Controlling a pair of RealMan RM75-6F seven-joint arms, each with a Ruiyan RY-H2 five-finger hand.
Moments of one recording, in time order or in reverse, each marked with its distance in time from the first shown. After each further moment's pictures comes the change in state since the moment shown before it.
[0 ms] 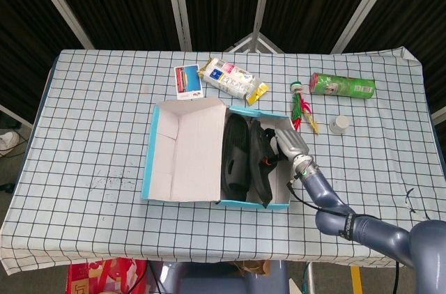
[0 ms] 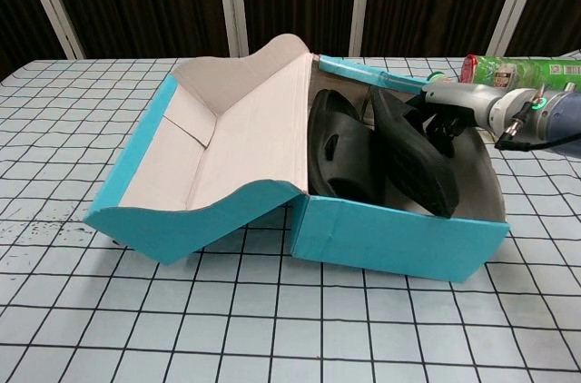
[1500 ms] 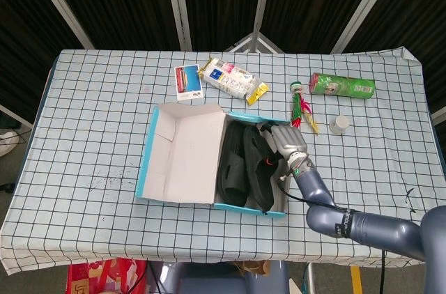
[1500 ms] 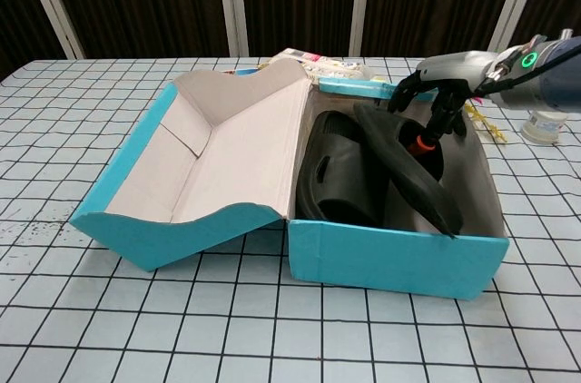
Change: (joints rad) left arm 0.007 0.015 -0.001 0.004 0.005 -0.009 -0.060; right arm 0.154 0.158 0.003 -0.332 0.501 0.157 -0.511
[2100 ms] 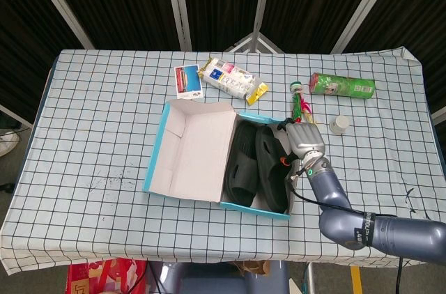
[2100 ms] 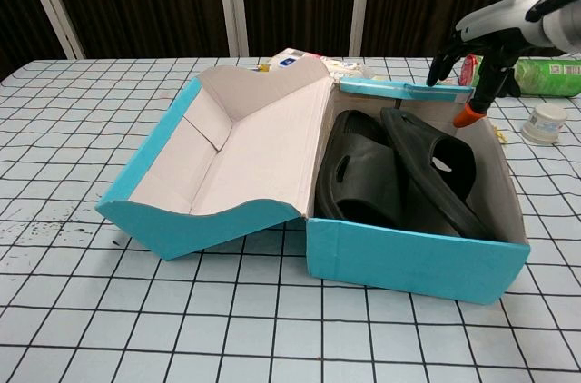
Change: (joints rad) left arm -0.004 0.007 0.004 0.007 0.001 -0.027 -0.029; right arm 0.094 0.248 -0.020 -0.308 0.234 0.134 -0.174
